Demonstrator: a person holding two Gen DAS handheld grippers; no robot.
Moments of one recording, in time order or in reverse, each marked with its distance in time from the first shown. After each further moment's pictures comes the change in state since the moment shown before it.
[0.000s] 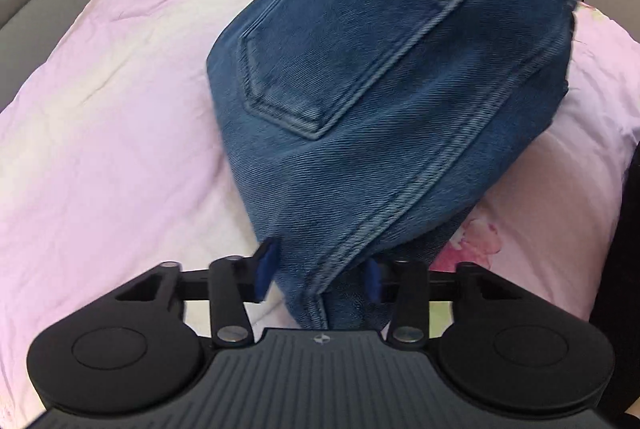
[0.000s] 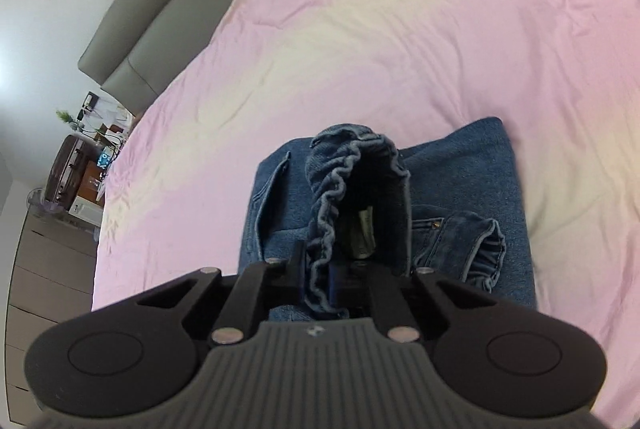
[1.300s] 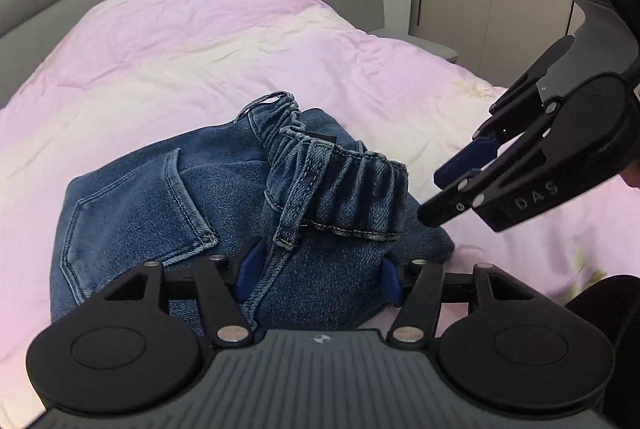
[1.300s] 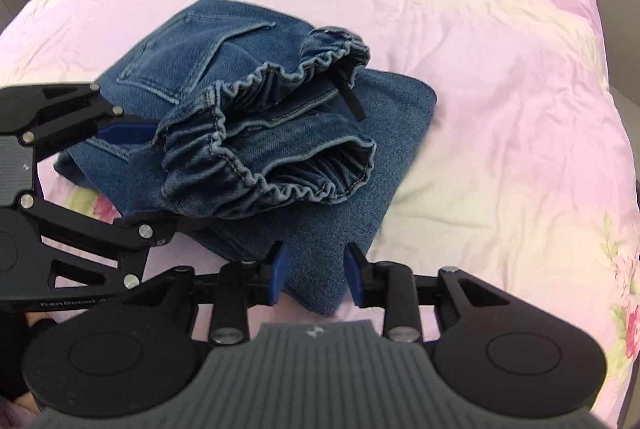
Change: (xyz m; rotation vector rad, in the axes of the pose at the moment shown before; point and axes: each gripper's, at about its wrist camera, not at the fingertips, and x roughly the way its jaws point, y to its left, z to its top) left arm 0.004 -0.129 0.089 -0.075 -0.218 -0.104; right arm 0.009 -0.042 -0.055 -0.645 0.193 -0.323
